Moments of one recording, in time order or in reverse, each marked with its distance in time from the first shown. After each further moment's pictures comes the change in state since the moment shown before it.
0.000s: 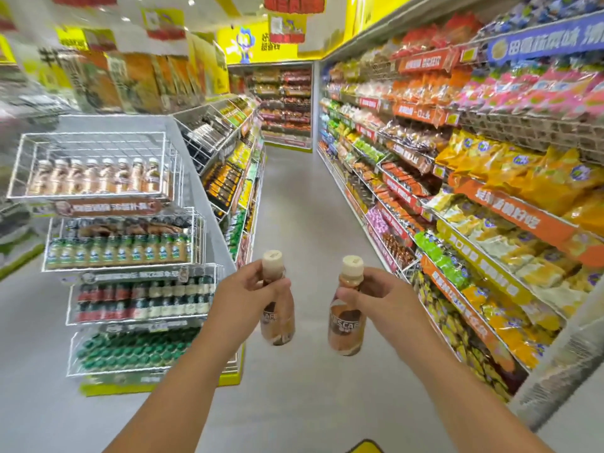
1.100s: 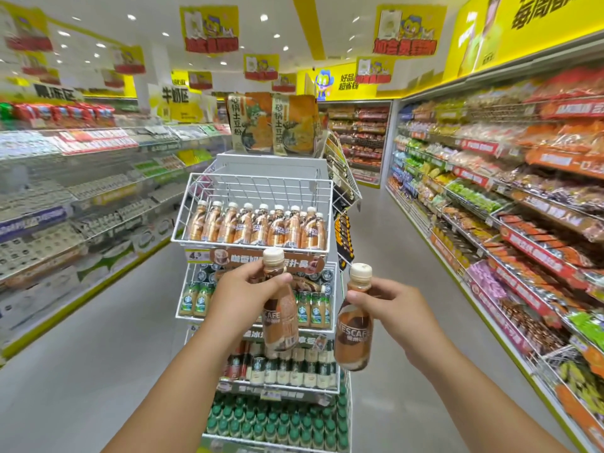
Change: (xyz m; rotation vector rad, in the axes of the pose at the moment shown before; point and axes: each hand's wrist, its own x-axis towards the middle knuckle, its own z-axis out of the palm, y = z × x) left_hand 0.239 -0.073 -0.498 0.104 0.254 -0.048; right_hand 0.212 -0.089 0.510 -0.004 -0.195 -0.061
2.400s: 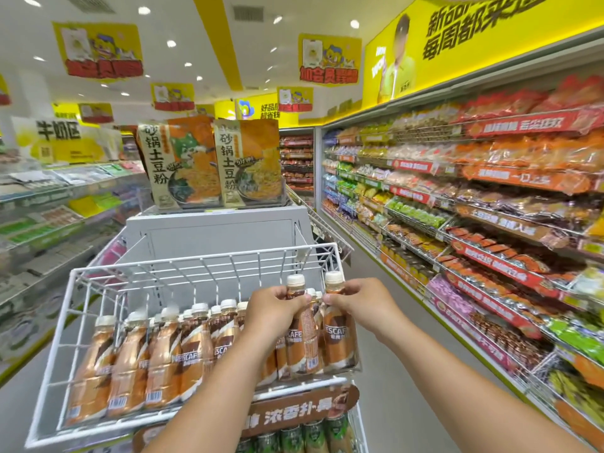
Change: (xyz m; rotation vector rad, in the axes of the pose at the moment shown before) left_hand 0.428 -0.044 0.085 0.069 -0.236 -0.020; right_hand 0.401 0.038 0.089 -0.289 0.261 0.095
